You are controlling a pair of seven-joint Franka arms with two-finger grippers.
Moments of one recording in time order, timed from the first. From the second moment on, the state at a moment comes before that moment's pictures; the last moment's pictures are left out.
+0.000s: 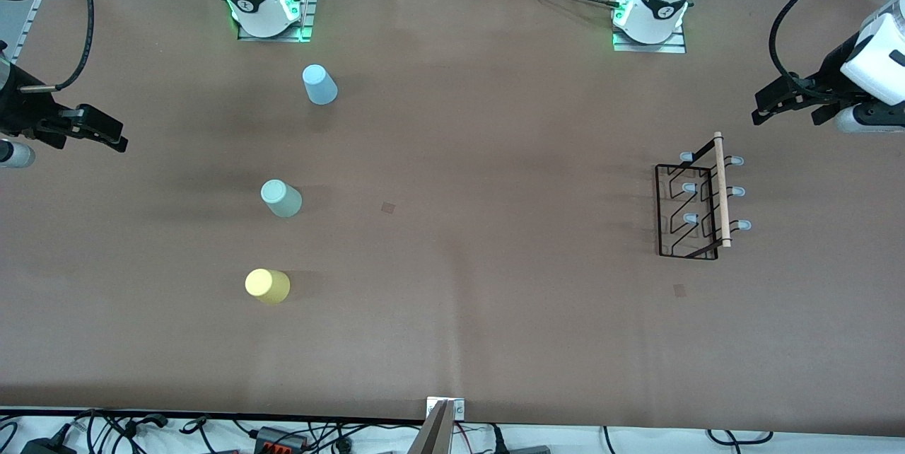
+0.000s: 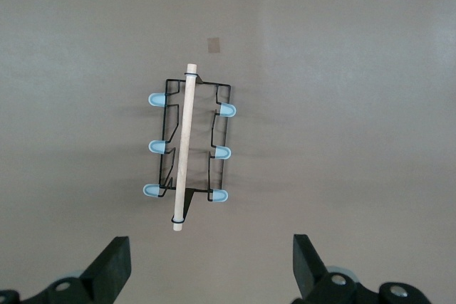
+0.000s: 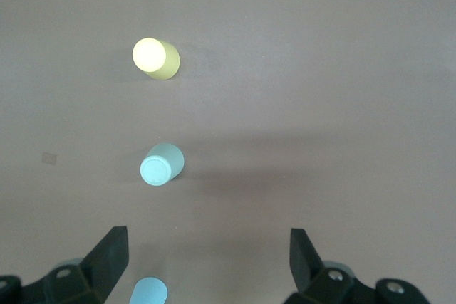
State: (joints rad) left arm -0.02 -0.06 0.01 -1.70 -0.04 1.64 -0.05; right arm -0.02 0.09 0.03 -1.53 -0.02 1.63 0.05
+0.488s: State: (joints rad) left arm -0.02 -0.06 0.00 -1.70 -0.04 1.63 -0.05; right arm -0.02 0.12 0.03 -1.54 -0.02 1.62 0.04
